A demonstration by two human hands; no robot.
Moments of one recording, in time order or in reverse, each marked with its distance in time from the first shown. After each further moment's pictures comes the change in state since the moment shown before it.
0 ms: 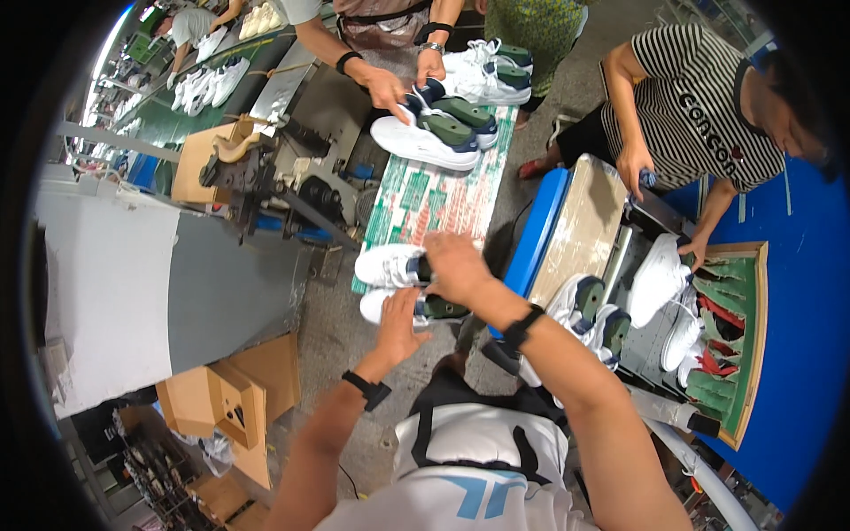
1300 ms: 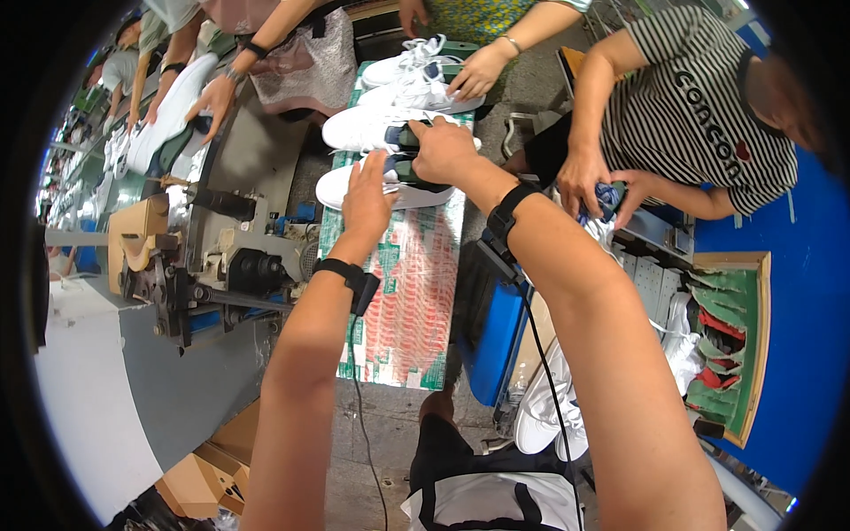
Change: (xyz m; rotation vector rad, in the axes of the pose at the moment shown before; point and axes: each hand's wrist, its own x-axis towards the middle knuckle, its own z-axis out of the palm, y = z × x) left_hand 0.422 0.011 -0.060 0.043 0.253 0.024; right_hand 0.228 0.245 -0.081 -0.270 0.026 0.400
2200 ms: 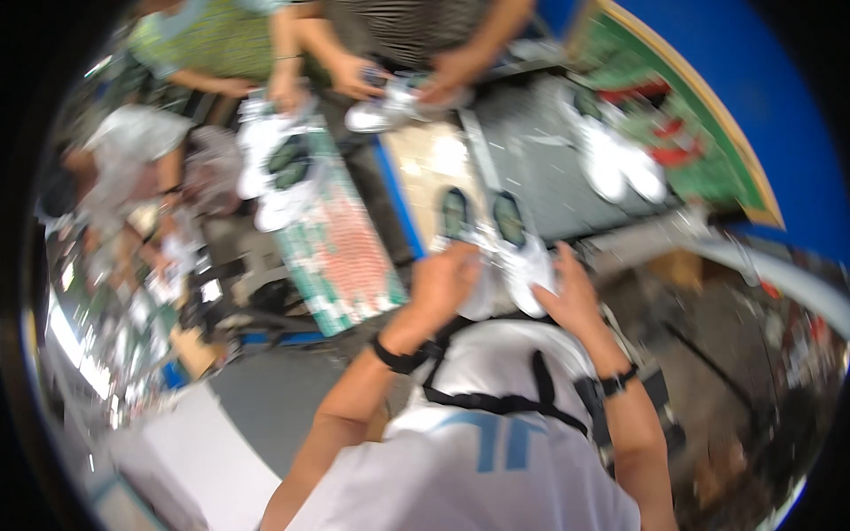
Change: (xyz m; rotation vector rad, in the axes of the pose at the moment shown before) left_hand -0.341 0.312 0.002 -0.212 -0.576 0.454; right_hand -0.680 0.049 -0.008 0.817 0.180 0.915
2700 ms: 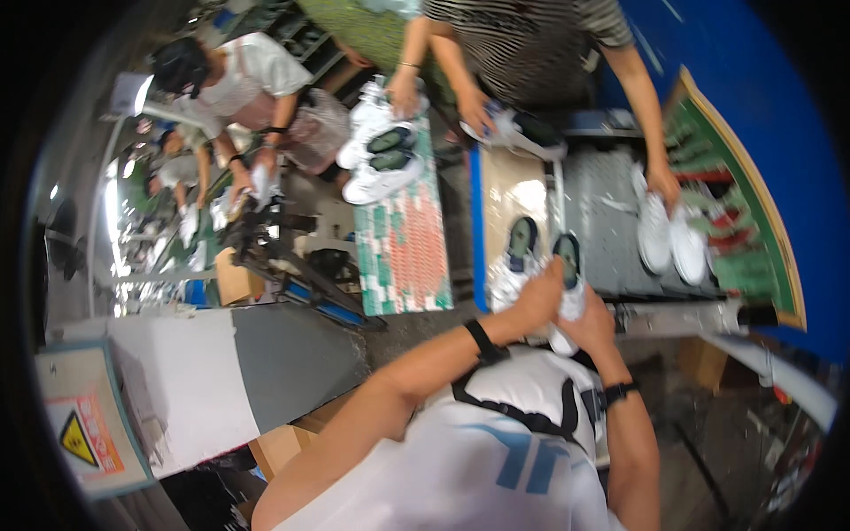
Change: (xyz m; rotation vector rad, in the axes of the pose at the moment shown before) left_hand 0.017 0.008 0.133 0.187 -0.101 -0.019; right_hand 0.023 0.020 0.022 -0.206 -0.021 -0.186
